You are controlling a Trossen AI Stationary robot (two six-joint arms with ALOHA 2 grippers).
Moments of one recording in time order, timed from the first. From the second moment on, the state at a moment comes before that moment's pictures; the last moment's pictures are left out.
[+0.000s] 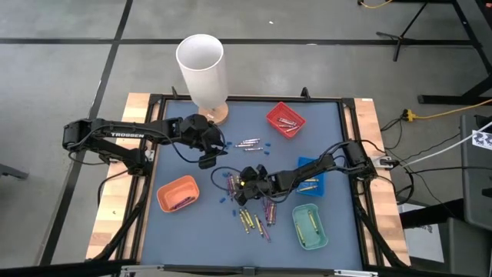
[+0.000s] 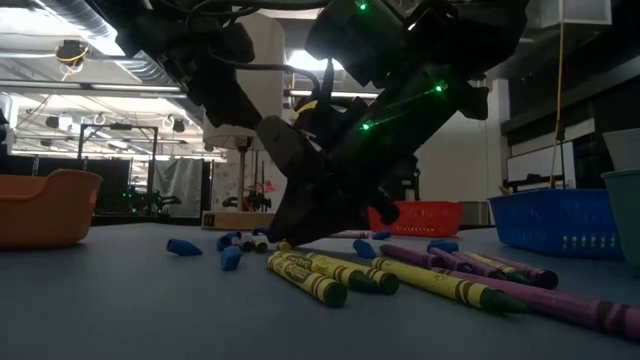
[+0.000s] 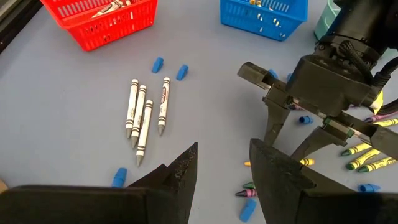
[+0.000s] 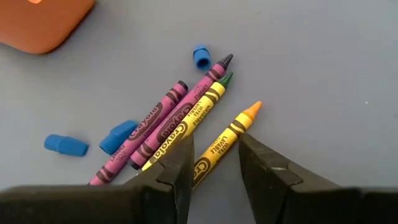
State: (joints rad) left arm 0.24 1.23 0.74 -0.17 0.16 -0.05; right arm 0.26 2.11 1.21 0.07 0.41 0.78
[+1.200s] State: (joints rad) left arm 0.24 1.23 0.74 -0.17 0.16 -0.05; right arm 0.26 2.11 1.21 0.10 0.42 0.75
